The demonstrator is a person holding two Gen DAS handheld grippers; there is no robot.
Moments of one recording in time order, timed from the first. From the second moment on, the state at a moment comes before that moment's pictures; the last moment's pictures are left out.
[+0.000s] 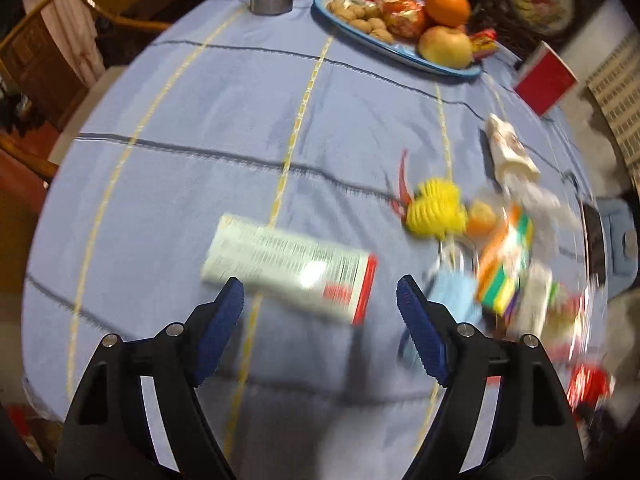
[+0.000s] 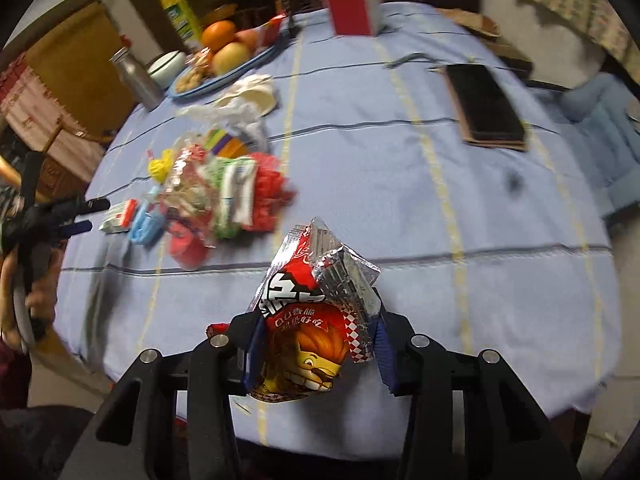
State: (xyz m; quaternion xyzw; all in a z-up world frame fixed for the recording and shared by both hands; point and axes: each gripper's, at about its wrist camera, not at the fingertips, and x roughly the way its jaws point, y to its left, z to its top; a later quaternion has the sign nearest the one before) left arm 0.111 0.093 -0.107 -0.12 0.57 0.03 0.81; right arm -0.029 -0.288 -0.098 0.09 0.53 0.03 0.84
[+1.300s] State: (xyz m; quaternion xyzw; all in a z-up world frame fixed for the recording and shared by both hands) left arm 0.090 0.130 -0.137 -0.13 0.56 0.10 0.81; right arm -0.028 -0.314 -0.075 0.11 0.48 0.04 0.87
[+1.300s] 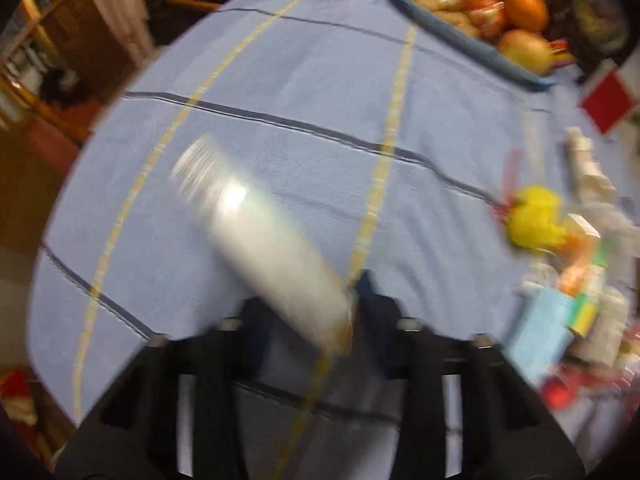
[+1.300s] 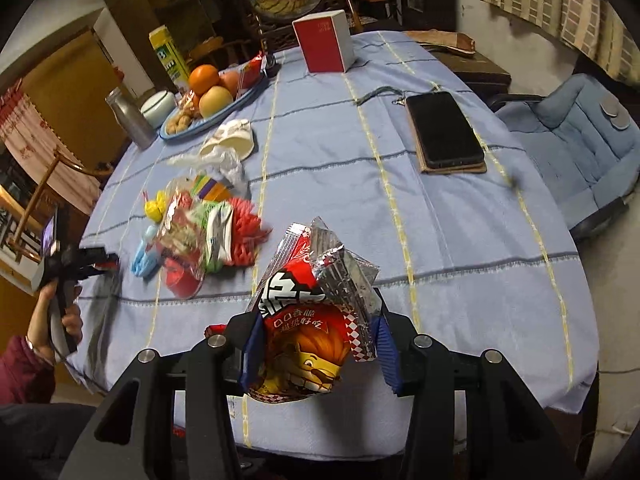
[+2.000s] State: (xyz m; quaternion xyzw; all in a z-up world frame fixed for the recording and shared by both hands) left arm 0.012 0.114 -0.101 -0.12 0.54 0.12 0.83; right arm 0.033 -0.273 -0.085 0.07 0.49 0.19 0.85
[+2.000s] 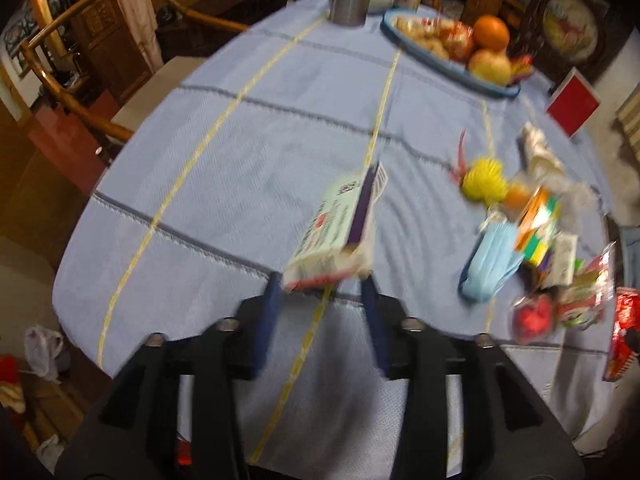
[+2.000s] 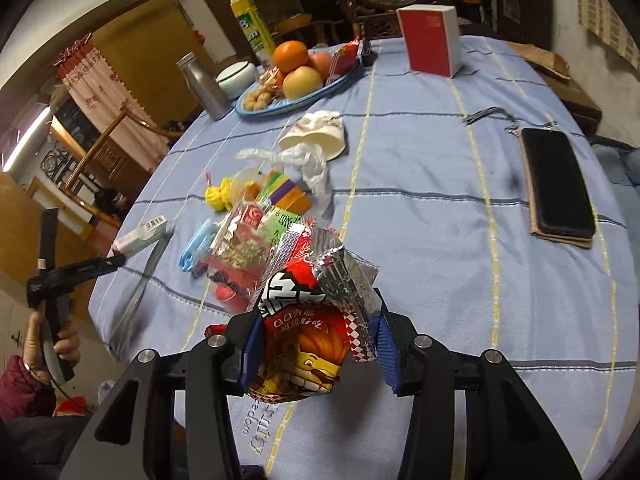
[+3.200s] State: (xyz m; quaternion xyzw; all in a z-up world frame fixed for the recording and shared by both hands) left arm -0.281 0.266 -0.092 -0.31 0.46 0.36 0.75; right arm 0.002 0.021 -0.055 -0.09 0.44 0.53 0.72
